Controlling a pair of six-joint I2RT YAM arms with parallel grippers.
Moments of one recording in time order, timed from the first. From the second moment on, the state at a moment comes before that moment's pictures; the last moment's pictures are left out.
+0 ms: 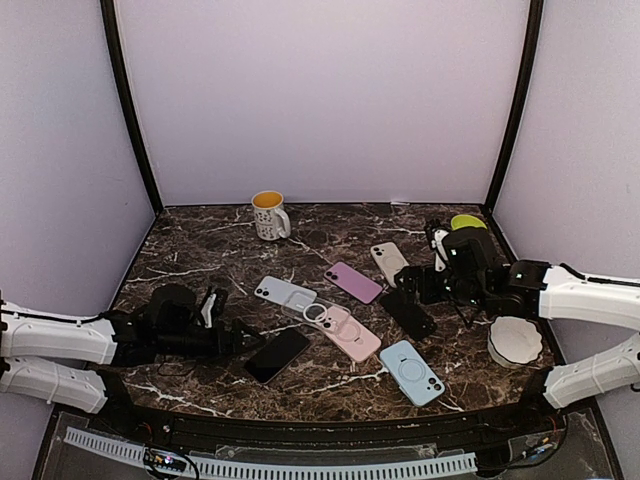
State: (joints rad) left arm -0.80 1.08 0.31 0.12 0.27 -0.95; right arm 0.84 1.13 0.73 -0.25 0.33 0.44
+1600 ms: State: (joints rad) left arm -0.10 1.48 0.31 0.89 -0.15 0.15; right arm 0.19 1.19 0.26 0.63 0.51 -0.02
